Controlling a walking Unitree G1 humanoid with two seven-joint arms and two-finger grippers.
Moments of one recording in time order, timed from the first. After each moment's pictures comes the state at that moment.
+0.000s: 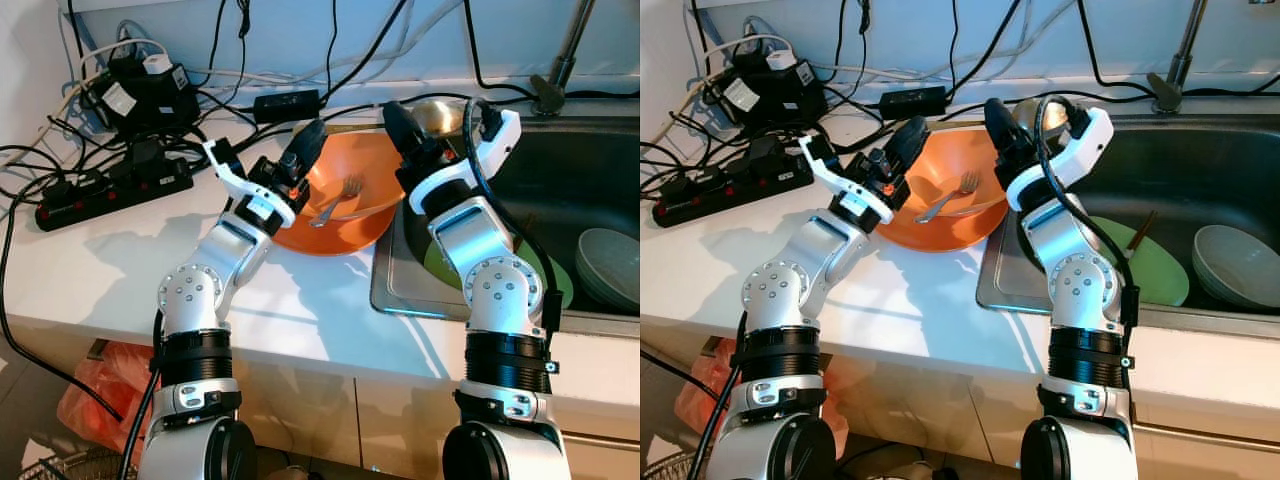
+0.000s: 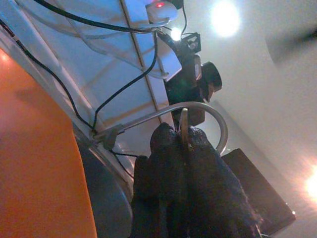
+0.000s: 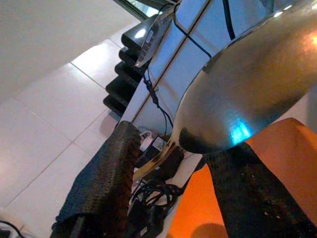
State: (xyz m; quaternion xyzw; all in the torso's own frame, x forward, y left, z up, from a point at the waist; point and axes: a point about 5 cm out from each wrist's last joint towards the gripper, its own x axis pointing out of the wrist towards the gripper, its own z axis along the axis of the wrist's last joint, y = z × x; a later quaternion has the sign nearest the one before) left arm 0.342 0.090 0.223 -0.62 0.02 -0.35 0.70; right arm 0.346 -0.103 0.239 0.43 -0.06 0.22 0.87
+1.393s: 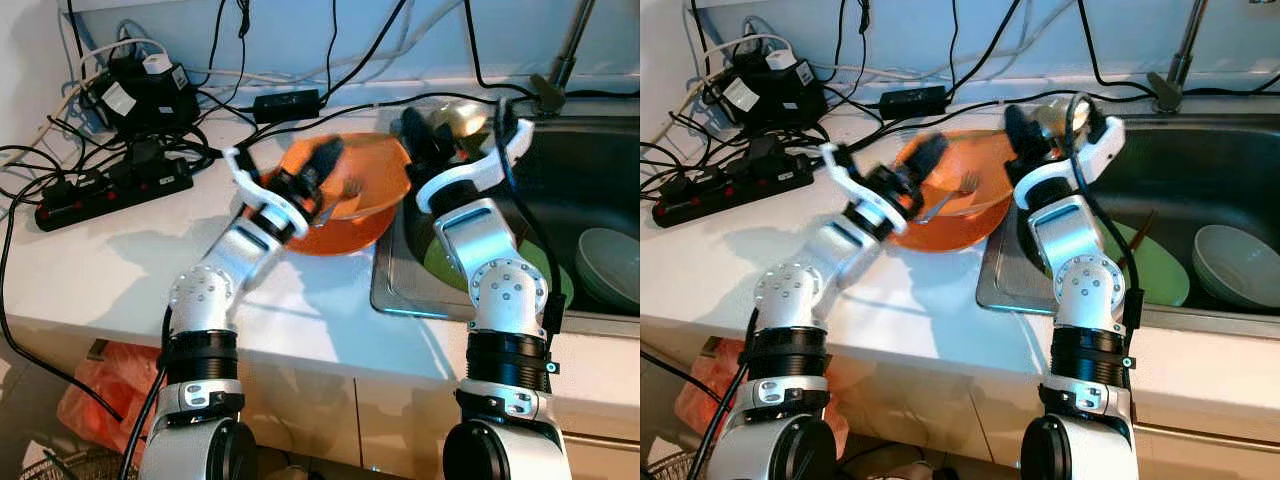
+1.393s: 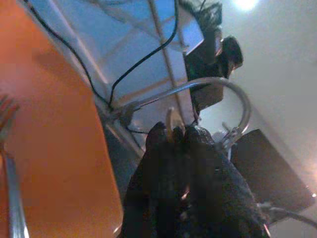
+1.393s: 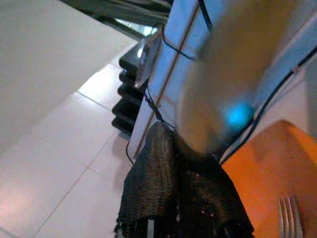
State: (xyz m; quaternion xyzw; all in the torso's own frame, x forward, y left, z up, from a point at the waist) left arm 0.343 0.075 0.209 -0.59 0.07 -0.35 0.72; right arm 0.349 -0.113 0.238 0.51 -0.07 0.19 0.84
